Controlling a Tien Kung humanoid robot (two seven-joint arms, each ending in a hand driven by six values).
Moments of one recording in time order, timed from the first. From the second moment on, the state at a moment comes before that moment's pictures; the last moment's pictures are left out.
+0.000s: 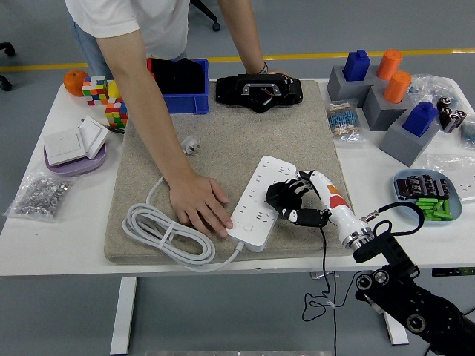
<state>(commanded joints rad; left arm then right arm) -0.15 0.07 -1.34 -0.18 1.36 -0.06 0.33 0.34 -0.12 0.73 1.08 -1.46 -0.44 0.24</state>
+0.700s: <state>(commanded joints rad) -0.15 0.06 -1.35 -0.18 1.36 -0.06 0.33 0.34 -0.12 0.74 1.08 -1.45 -0.43 0.25</state>
